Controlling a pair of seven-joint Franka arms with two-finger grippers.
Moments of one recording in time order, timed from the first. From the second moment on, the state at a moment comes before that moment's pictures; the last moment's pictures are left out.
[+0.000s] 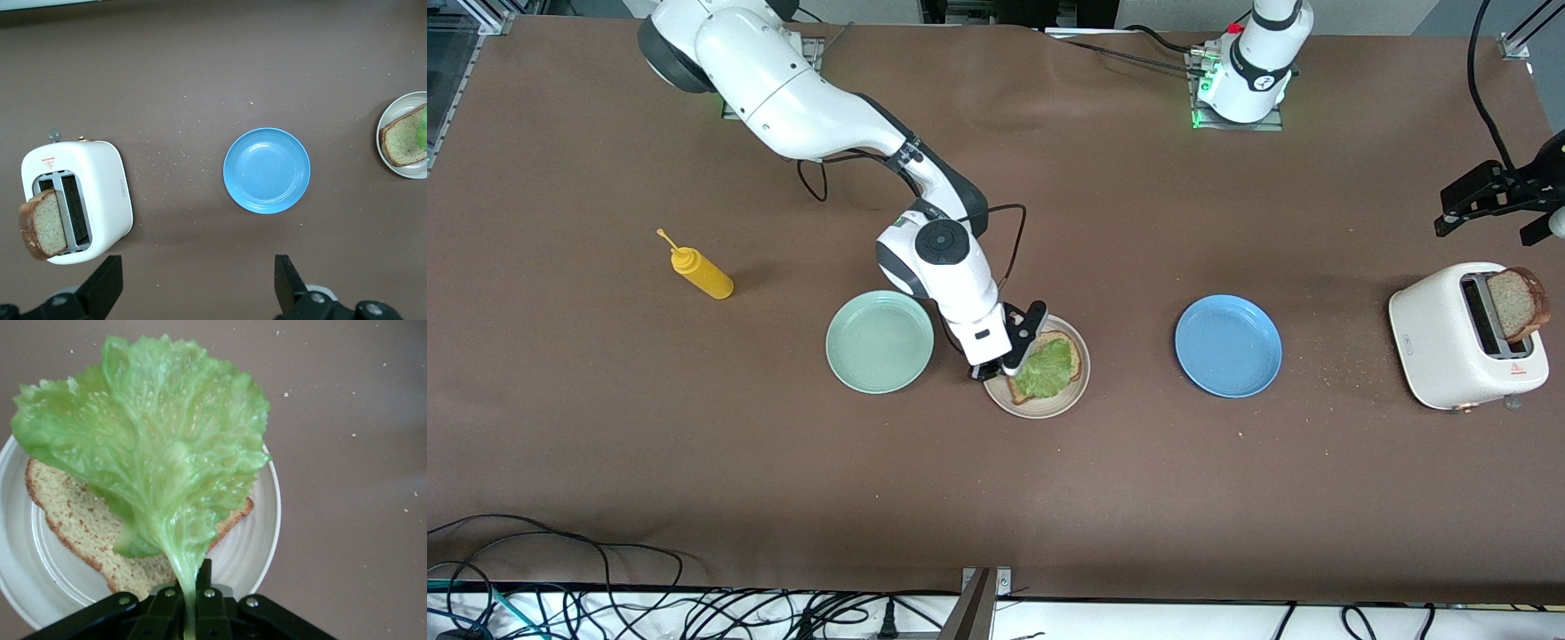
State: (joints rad) left arm -0.03 0.02 0.08 -1.53 0.00 1.60 0.15; right arm 0.48 0.99 0.31 -1.24 -0.40 2.51 -0.25
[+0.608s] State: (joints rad) left arm -0.03 0.02 0.08 -1.53 0.00 1.60 0.15; right arm 0.50 0.99 0.31 -1.23 -0.40 2.50 -0.24
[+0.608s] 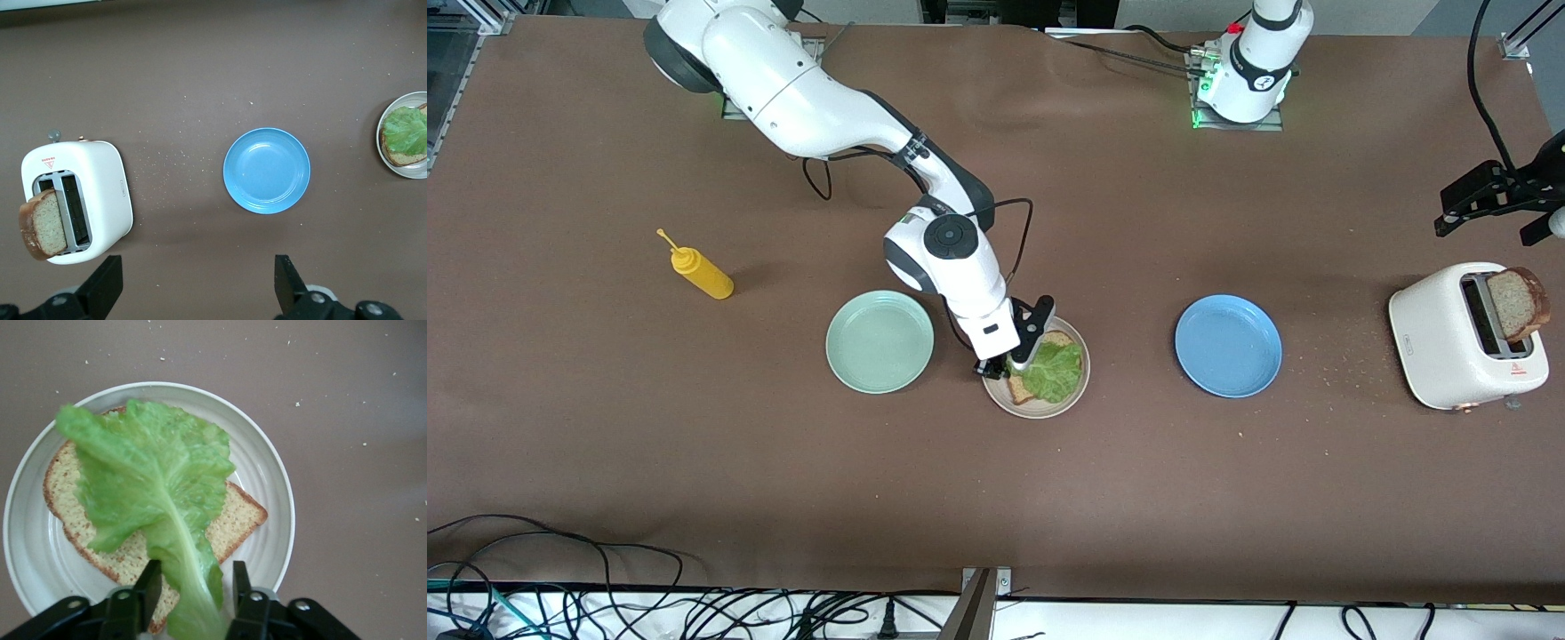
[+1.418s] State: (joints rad) left arm -0.03 0.02 0.08 -1.53 0.00 1.60 0.15; right arm 0.32 0.70 0.31 -1.16 -0.13 1.92 -0.23
